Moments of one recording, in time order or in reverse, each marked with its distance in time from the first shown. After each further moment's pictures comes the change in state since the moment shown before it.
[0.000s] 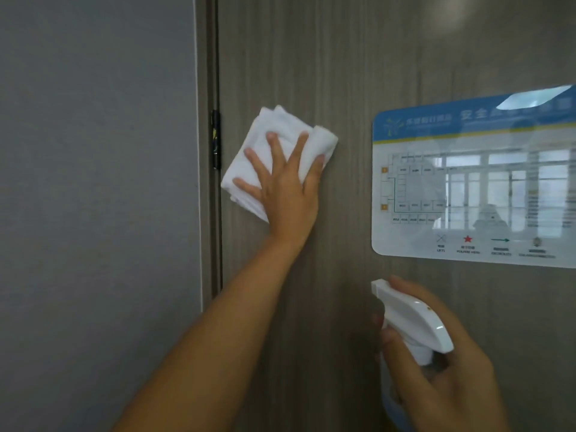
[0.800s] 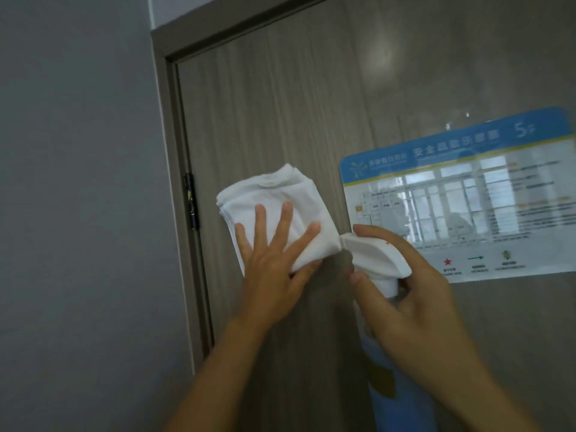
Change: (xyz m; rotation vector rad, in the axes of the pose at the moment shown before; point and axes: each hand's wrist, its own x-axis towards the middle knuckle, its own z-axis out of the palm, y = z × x) left_hand -0.027 -0.048 -0.025 0.173 -0.233 0.633; right_hand 0.072 -0.035 0.027 -0.034 -0.017 -0.217
